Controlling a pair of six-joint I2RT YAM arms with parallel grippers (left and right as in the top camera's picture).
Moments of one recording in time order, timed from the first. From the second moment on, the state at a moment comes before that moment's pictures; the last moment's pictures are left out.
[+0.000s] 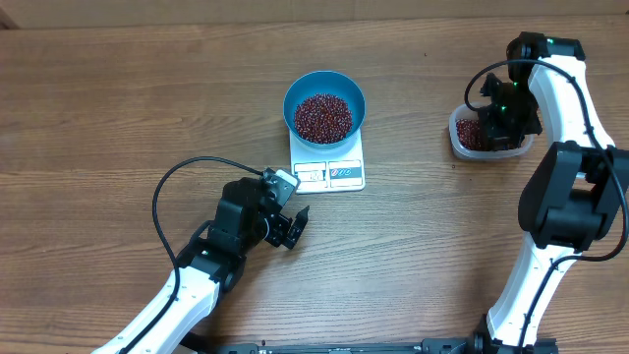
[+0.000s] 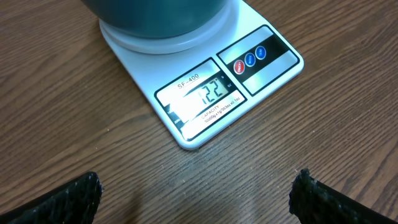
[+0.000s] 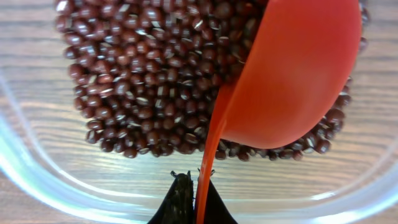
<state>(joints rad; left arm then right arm) -0.42 1.20 0.45 0.05 0.12 0.13 -0.15 2.23 1.94 -1.42 0.02 -0.24</state>
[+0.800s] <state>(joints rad) -0.42 1.20 0.45 0.05 0.12 0.13 -0.16 2.23 1.94 -1.43 -0.25 -0.38</state>
